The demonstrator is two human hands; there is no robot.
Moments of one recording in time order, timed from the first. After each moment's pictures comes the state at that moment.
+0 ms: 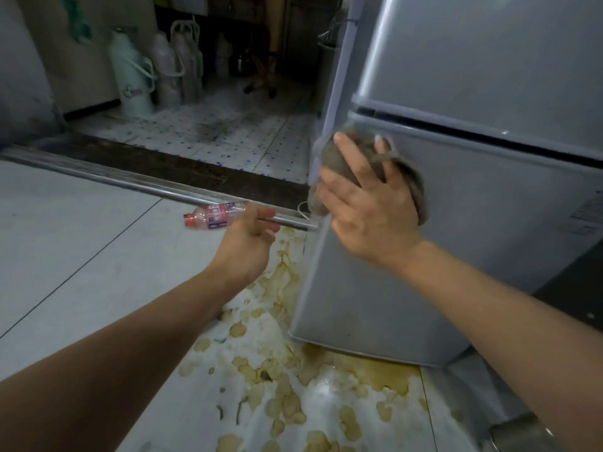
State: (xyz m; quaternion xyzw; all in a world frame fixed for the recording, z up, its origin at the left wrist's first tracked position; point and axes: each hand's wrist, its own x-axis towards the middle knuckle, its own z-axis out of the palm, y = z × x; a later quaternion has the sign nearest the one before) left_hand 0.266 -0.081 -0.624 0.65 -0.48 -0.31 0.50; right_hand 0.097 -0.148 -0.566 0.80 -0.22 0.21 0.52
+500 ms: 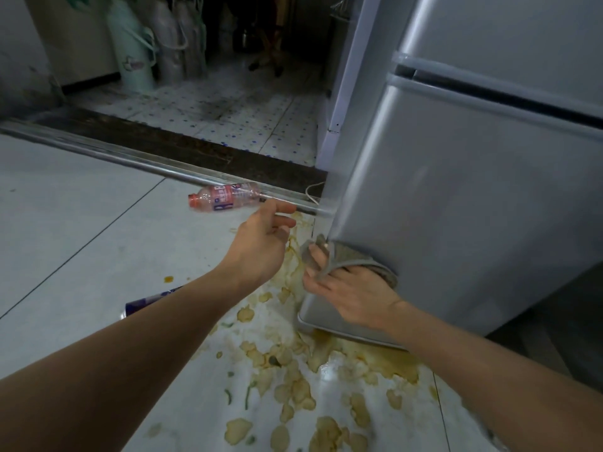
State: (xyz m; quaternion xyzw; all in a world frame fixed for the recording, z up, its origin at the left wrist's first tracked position) left_hand 0.269 -0.079 -0.650 0.64 -0.51 -0.32 0.48; right_hand 0.089 -0.142 -0.708 0.90 -0.16 -0.09 0.39
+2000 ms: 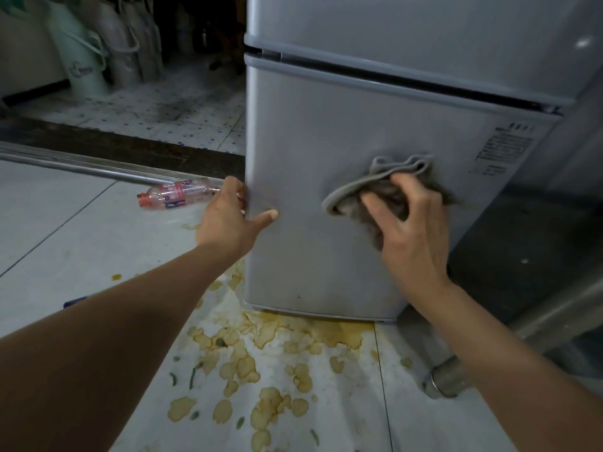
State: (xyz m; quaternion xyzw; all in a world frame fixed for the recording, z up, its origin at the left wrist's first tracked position) left_hand 0.196 -0.107 -0.649 0.73 -0.51 -0.16 0.43; right_hand -0.054 -0.137 -0.641 0.78 -0.35 0.41 0.33
